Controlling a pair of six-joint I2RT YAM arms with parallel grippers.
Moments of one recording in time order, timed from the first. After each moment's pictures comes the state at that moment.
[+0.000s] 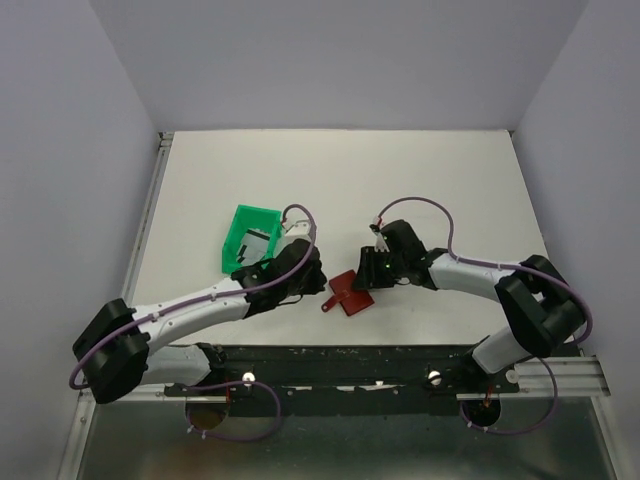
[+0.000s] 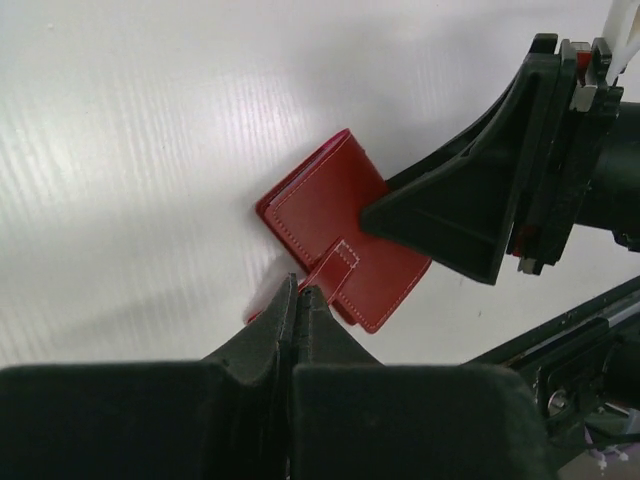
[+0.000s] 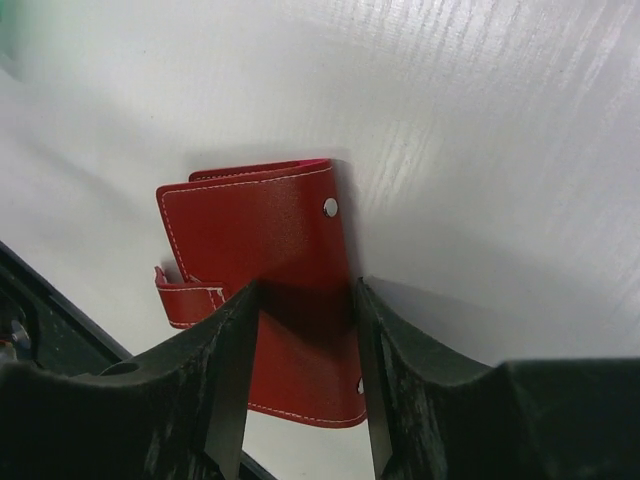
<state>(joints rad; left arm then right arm) -0.93 1.16 0.67 -0.22 -0.22 -0.83 0.63 1.53 0.68 -0.06 -0.27 0.52</state>
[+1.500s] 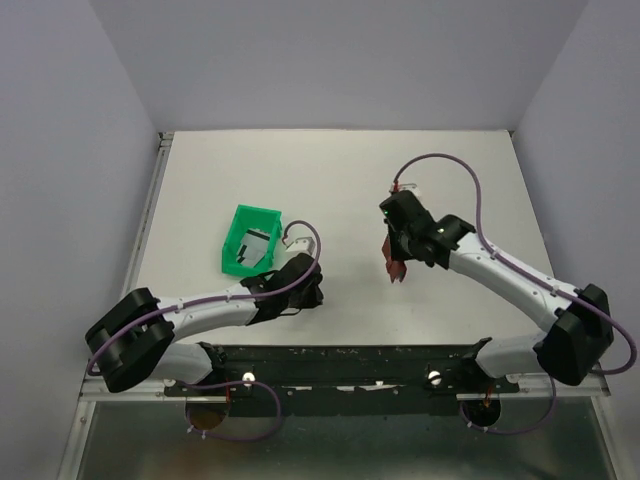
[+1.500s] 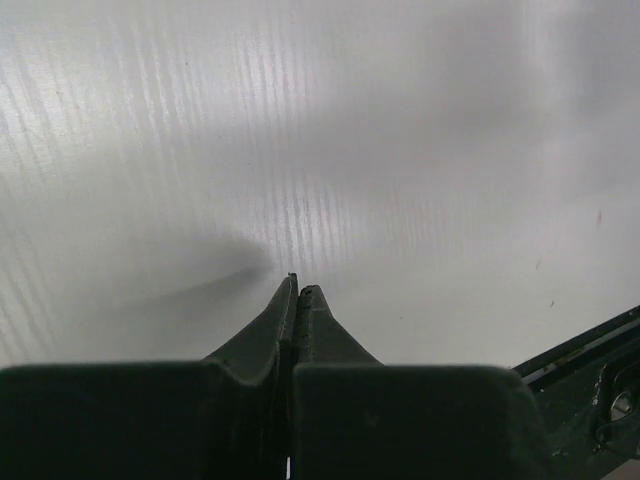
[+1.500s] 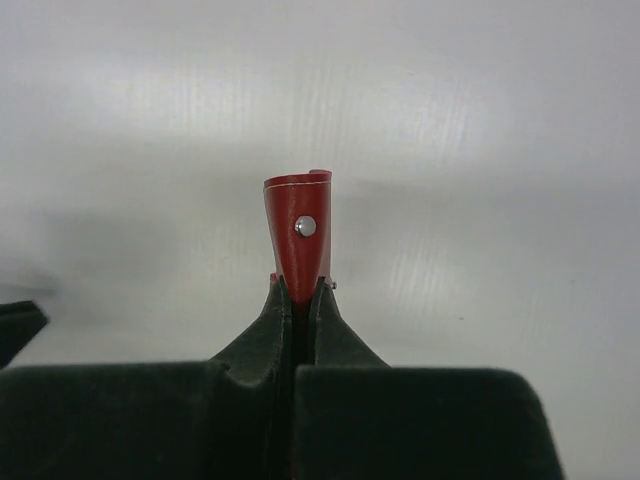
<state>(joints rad) -0.94 1.31 0.57 -0.06 -0.17 -0.87 0.66 1.30 1.04 -0.67 0.24 0.45</state>
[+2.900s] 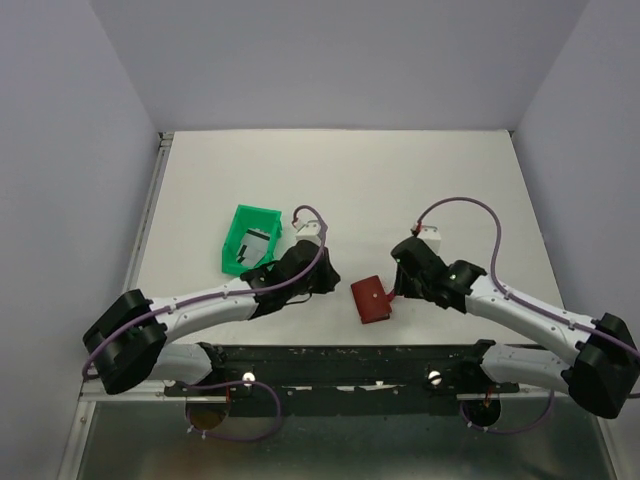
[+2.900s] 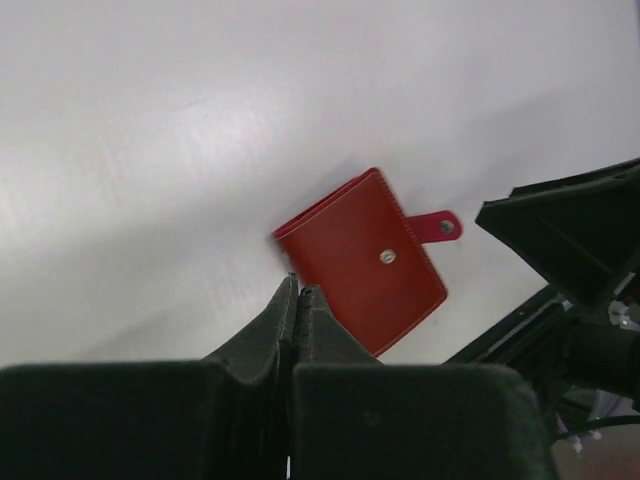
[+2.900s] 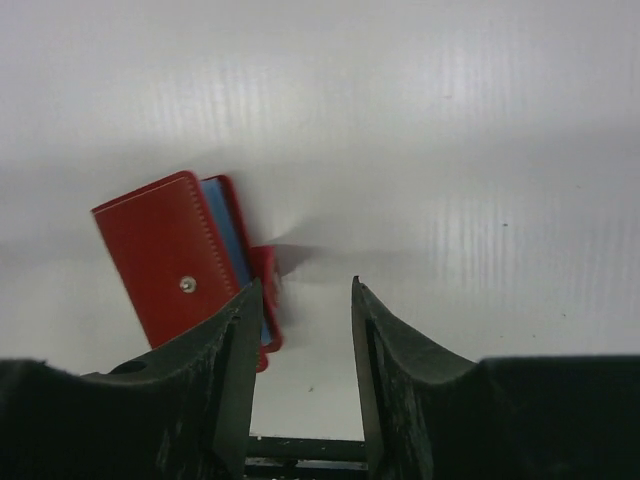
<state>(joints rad) -0.94 1.25 0.63 0.00 -0.16 -0.79 0.81 1.14 0.72 -0.60 0.38 0.74</state>
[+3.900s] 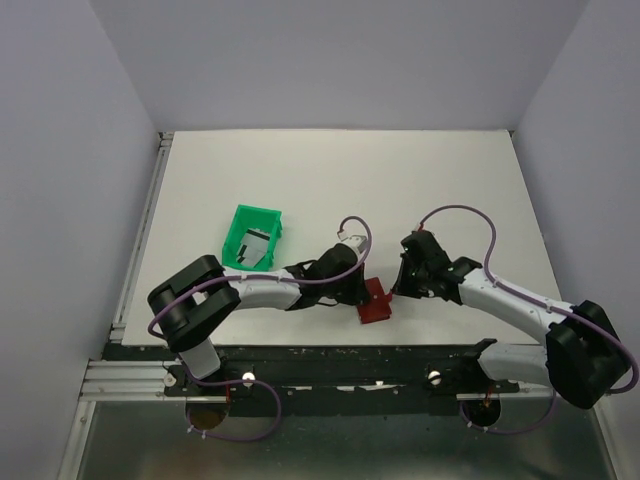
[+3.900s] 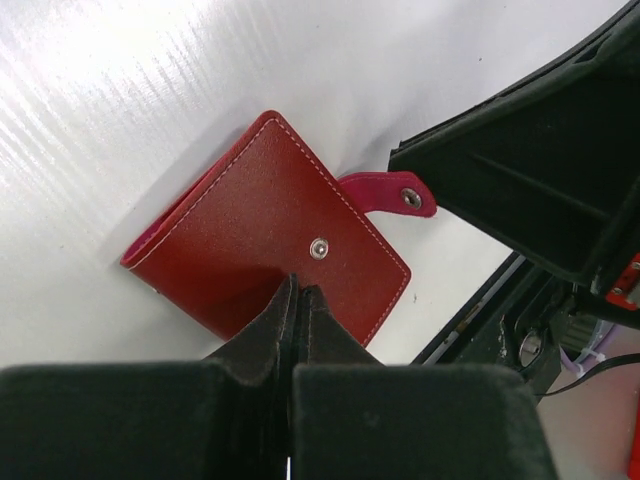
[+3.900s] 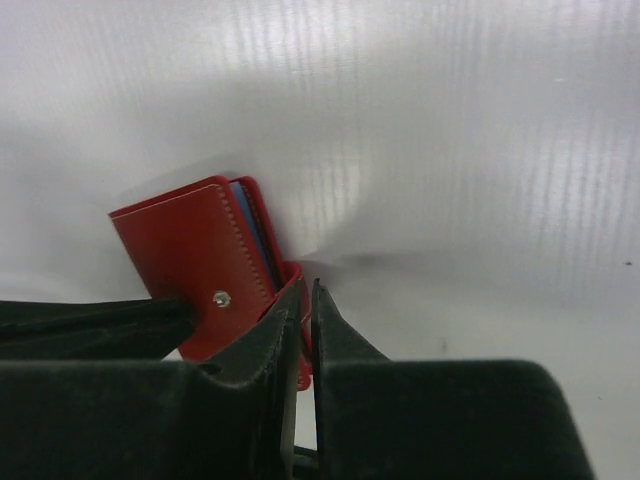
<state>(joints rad) -1.00 1.67 0.80 0.20 0.12 -0.76 0.60 1.21 0.61 -0.43 0.09 0.74</state>
